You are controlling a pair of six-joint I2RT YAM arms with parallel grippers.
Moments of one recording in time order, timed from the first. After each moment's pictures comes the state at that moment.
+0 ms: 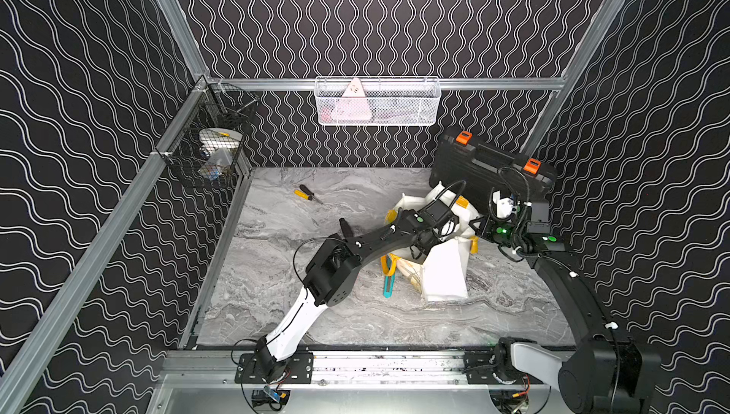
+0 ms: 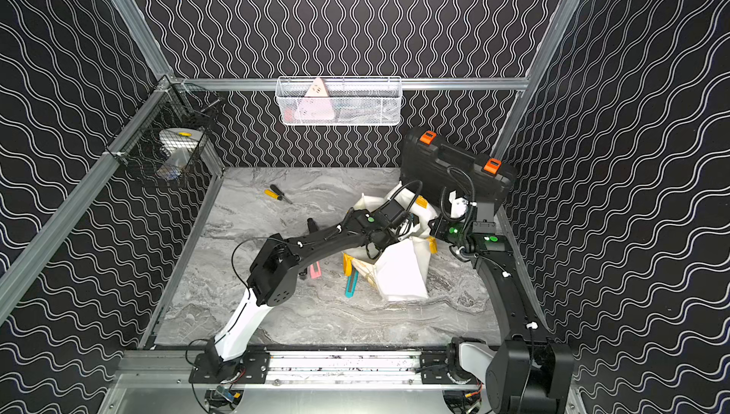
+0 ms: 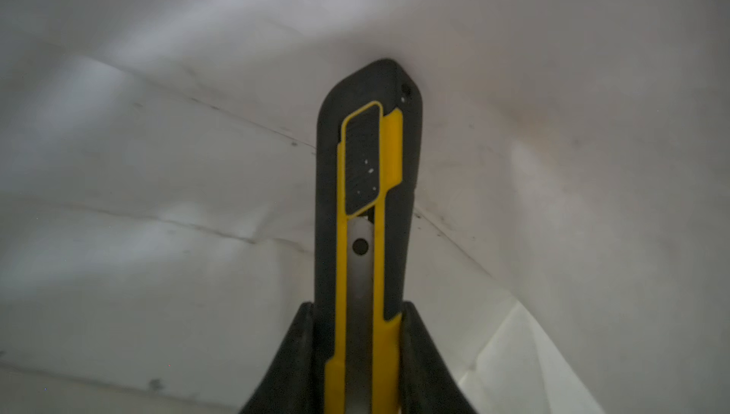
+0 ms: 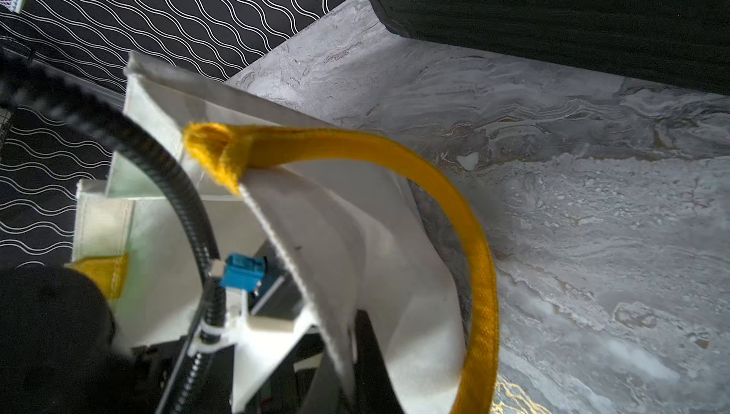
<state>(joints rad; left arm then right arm) -0.88 2.33 2.04 -0.77 0.27 -0.19 -0.04 1.17 0.93 -0.49 -0.44 0.37</state>
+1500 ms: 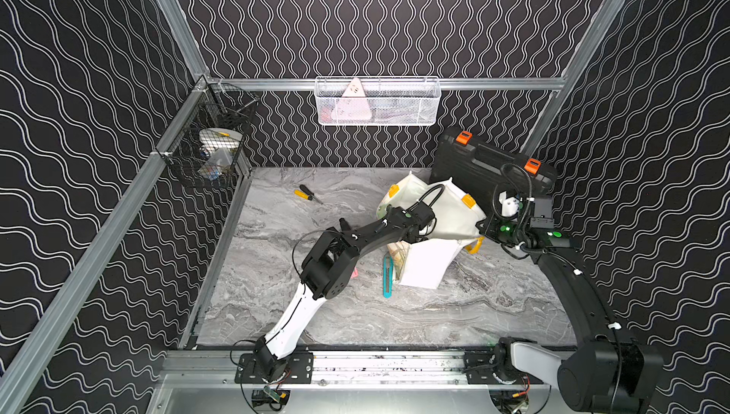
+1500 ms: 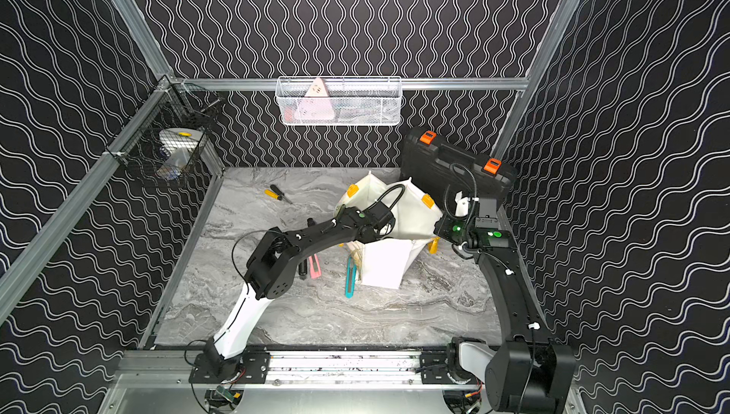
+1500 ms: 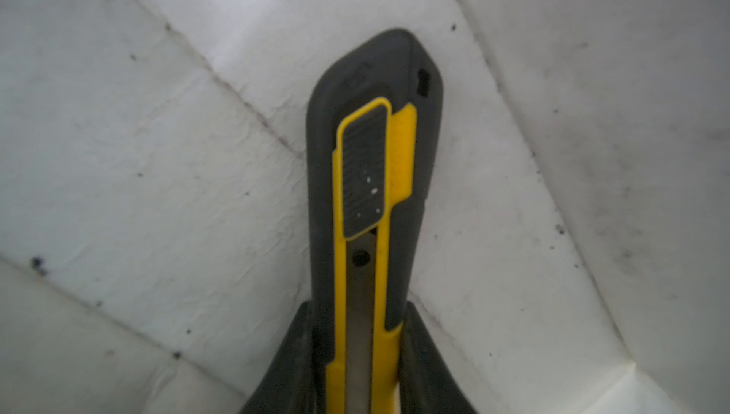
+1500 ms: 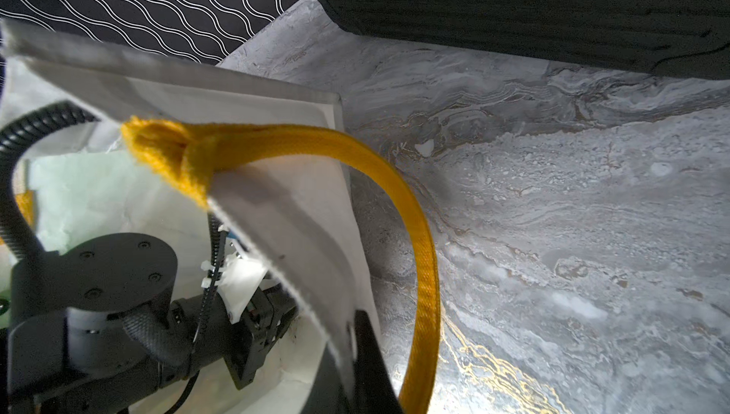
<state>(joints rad) -0.77 2.34 1.96 -0.93 0.03 -0.13 -0.06 1.18 1.00 -0.61 -0.35 0.39</state>
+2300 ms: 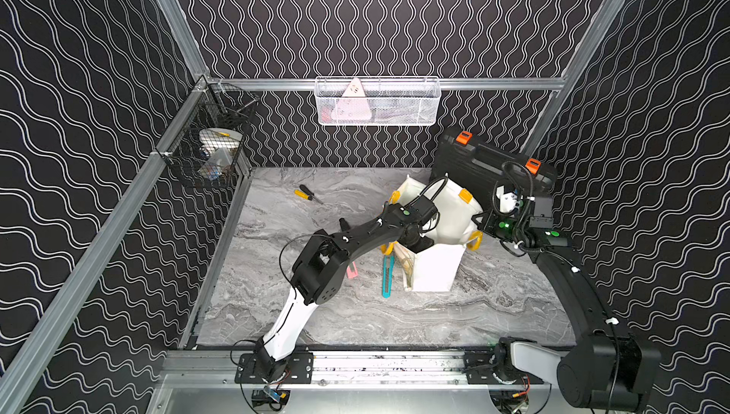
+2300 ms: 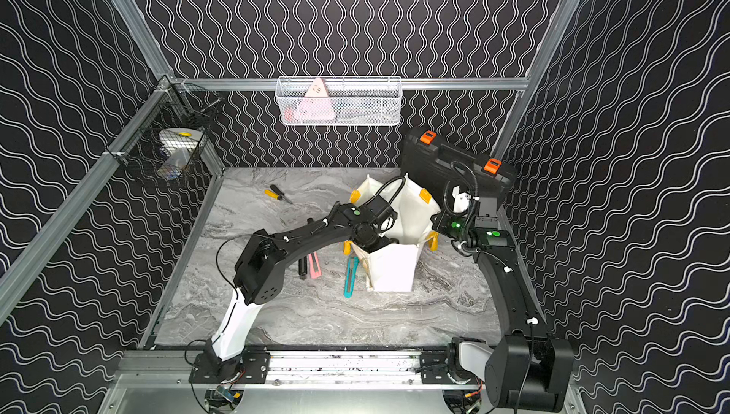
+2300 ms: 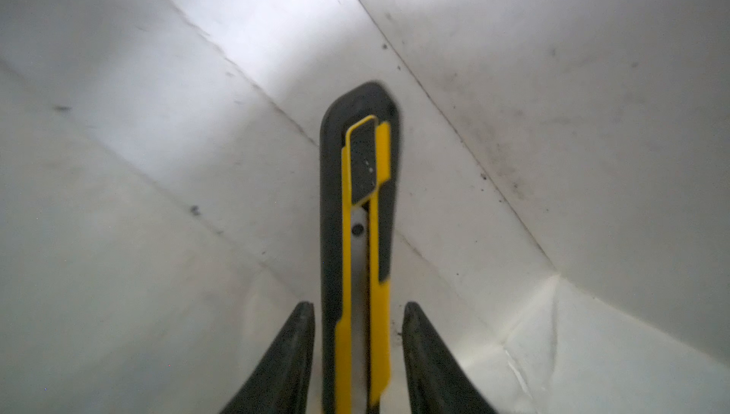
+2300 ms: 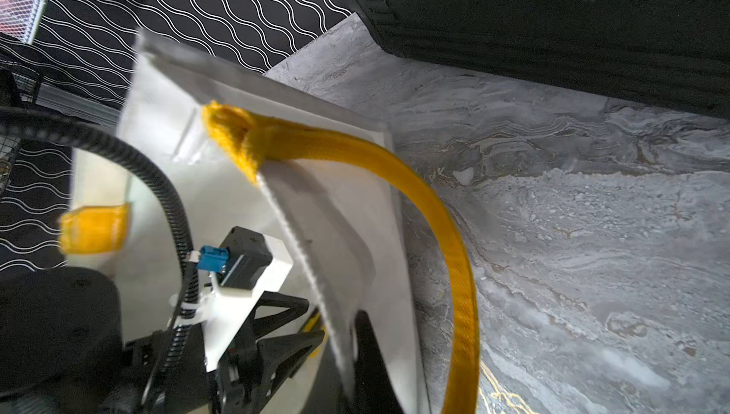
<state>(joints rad) -0.80 2.21 1.91 -0.86 0.11 -0.19 -0.06 1.20 0.99 -0.50 -0.44 0.39</state>
